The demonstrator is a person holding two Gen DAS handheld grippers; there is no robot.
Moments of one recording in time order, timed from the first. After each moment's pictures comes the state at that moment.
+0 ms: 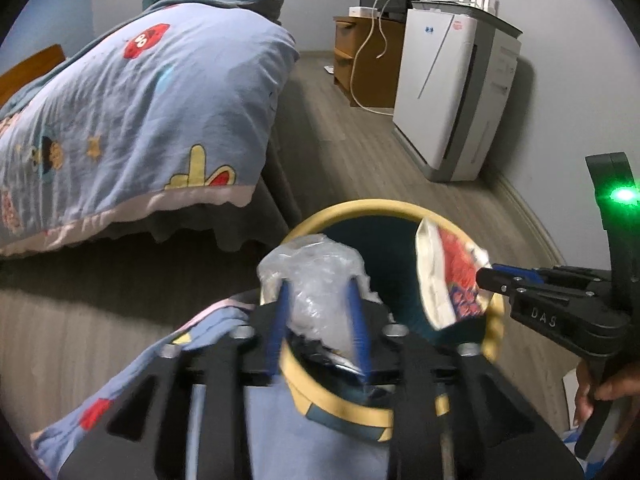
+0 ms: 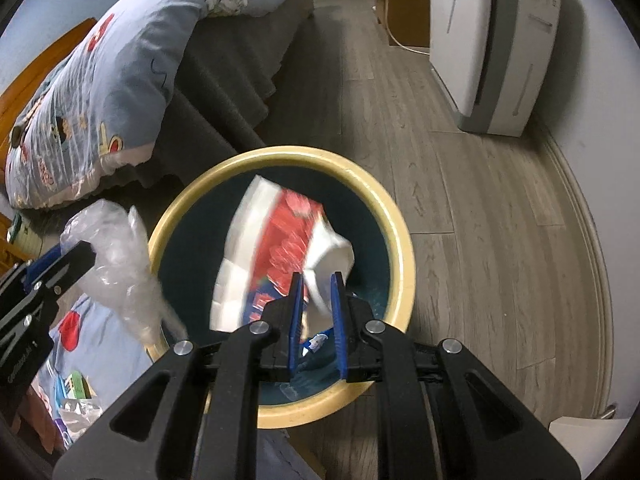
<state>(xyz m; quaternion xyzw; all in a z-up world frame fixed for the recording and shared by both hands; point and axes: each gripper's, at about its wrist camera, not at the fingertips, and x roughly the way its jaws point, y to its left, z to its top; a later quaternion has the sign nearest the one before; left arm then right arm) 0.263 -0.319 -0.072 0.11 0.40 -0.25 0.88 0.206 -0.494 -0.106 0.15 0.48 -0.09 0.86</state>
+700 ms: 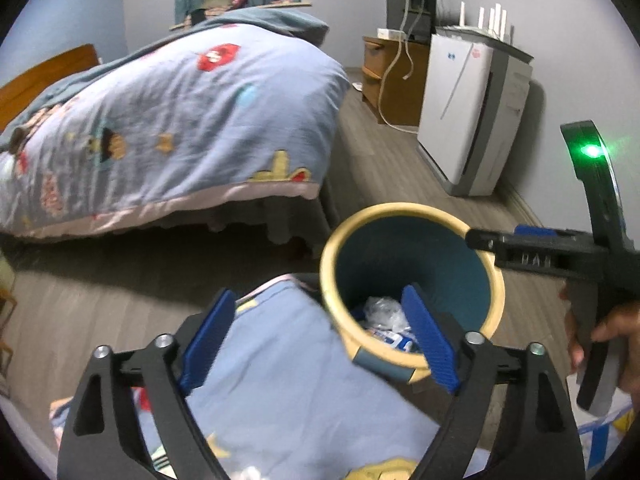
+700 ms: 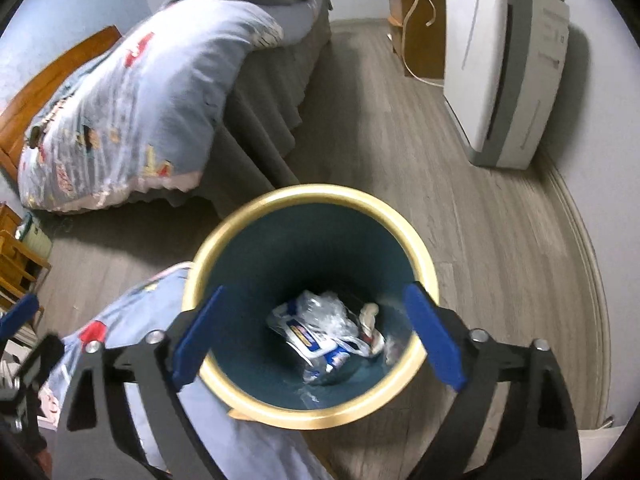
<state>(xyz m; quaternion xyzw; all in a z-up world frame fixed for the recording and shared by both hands) 0.212 -0.240 -0.025 0.10 0.37 -0.21 0.90 0.204 -0.463 -0.058 0.14 0.43 -0.08 0.89</state>
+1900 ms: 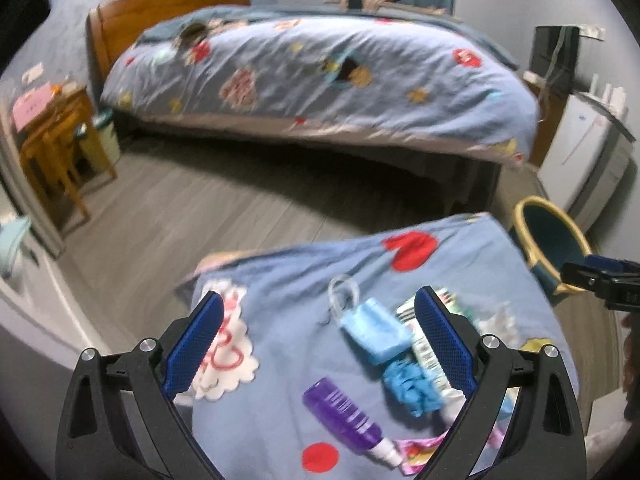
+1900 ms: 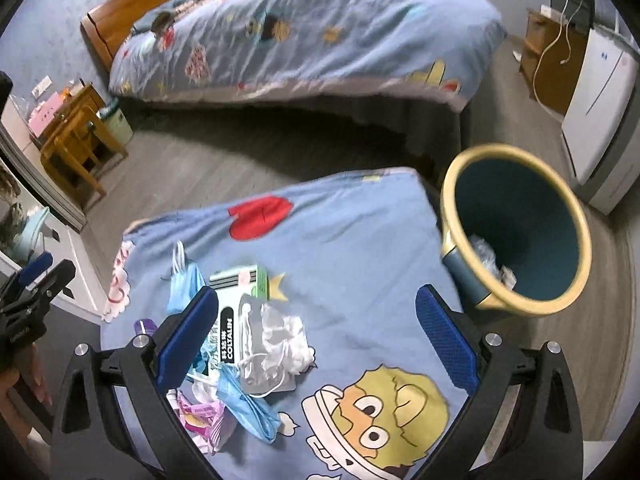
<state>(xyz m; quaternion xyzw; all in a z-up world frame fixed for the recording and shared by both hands) 0.113 0.066 -0.040 -0.01 0.41 0.00 0.91 0.138 -0.205 -0.052 0.04 0.48 0.09 0.87</state>
